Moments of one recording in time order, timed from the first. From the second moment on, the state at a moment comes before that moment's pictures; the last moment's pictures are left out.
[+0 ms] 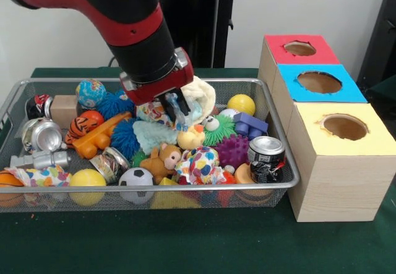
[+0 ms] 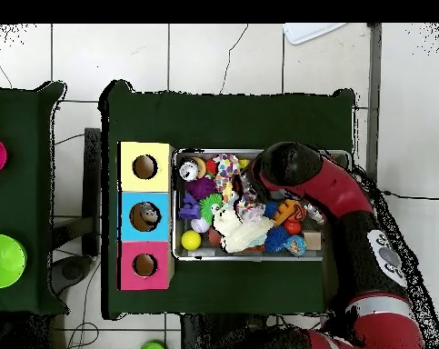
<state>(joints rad) -0.47 -0.47 0.11 1.44 0.15 0.94 0.97</state>
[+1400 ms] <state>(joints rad) -0.32 -0.60 0.11 1.51 0.34 0.95 1.12</state>
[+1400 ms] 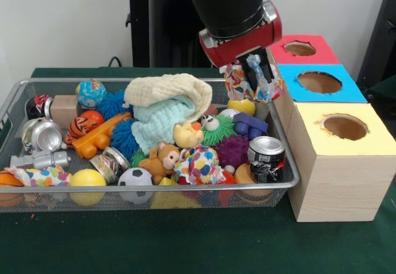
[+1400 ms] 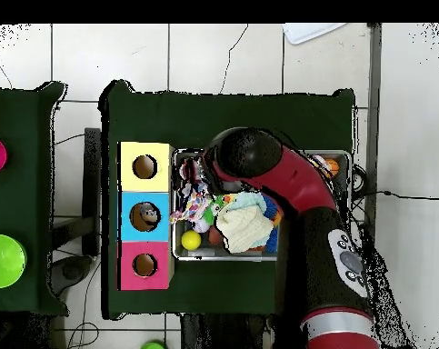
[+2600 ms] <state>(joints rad) -0.21 -0.55 0.07 1.55 0.38 0.76 1.18</state>
